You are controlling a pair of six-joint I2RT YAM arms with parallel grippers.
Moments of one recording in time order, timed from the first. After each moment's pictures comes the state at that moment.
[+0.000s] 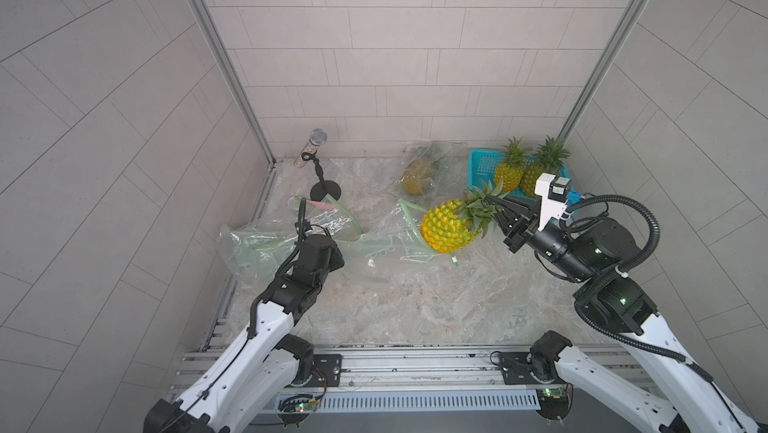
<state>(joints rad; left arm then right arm) -0.37 0.80 0.53 -0.41 -0.30 -0.65 0.53 0.68 0.98 -0.10 -0.23 0.23</state>
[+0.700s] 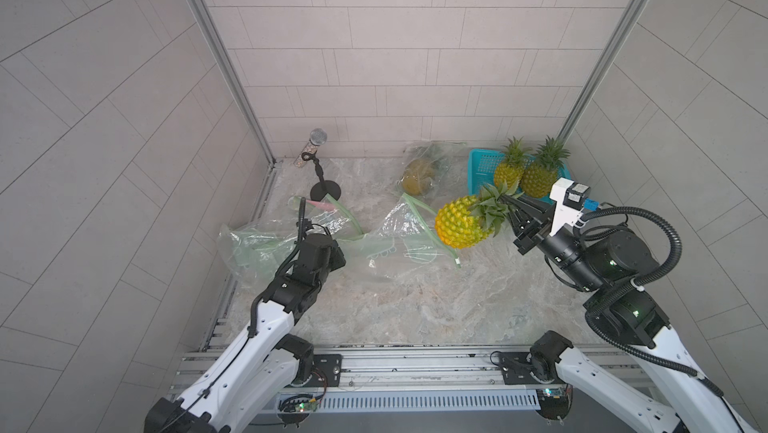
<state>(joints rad) -0.37 0.80 0.53 -0.37 -0.23 -0.67 0.53 0.61 0.98 -0.16 -0.06 0.15</state>
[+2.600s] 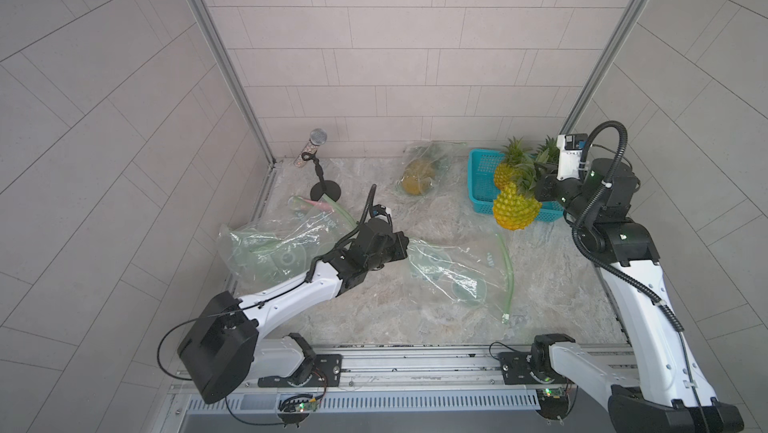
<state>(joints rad) -0.77 1.32 0.75 0.01 -0.01 -0.86 -0.01 1.04 1.30 -0.50 -0.13 0.06</state>
